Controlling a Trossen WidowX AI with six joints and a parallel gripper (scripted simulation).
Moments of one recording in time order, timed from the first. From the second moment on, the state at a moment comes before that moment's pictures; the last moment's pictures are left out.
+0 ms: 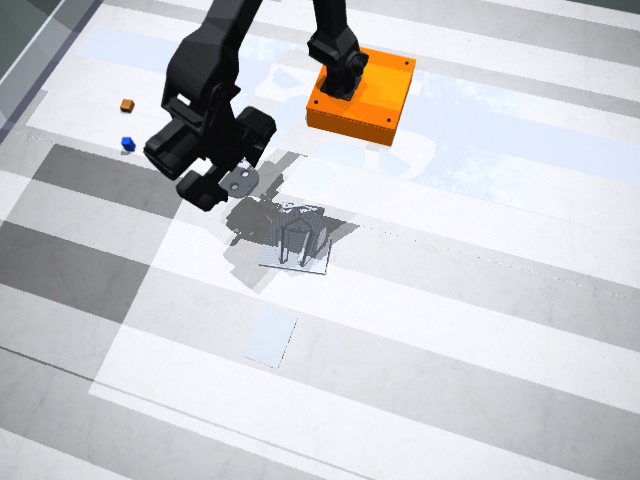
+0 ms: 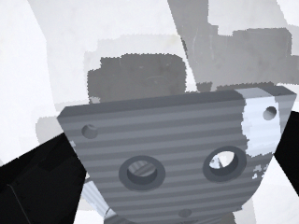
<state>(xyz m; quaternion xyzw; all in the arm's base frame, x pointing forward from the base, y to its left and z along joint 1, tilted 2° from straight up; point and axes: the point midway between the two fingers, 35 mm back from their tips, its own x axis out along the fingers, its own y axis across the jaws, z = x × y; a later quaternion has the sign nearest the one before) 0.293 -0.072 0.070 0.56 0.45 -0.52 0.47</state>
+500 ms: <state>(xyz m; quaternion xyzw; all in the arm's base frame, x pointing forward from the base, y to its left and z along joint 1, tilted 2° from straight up) 0.296 -0.033 0.070 0.64 0.34 -0.60 0.35</state>
